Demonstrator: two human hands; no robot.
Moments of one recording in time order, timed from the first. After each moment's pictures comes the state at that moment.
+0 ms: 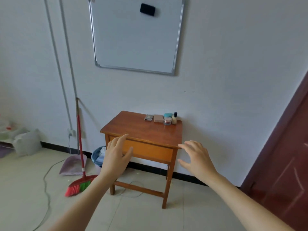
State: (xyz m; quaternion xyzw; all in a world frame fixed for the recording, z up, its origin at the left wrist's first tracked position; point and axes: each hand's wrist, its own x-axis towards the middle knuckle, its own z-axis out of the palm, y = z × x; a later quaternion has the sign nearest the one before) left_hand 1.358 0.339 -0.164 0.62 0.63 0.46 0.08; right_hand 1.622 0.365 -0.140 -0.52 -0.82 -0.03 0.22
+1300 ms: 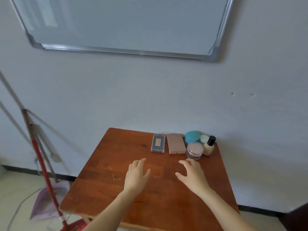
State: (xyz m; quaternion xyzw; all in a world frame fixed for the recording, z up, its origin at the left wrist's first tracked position) left_hand 1.284 0.891 -0.303 0.63 0.69 0.27 0.24; right_hand 1.492 0.897 -0.278 -0.65 -0.73 0.17 0.12
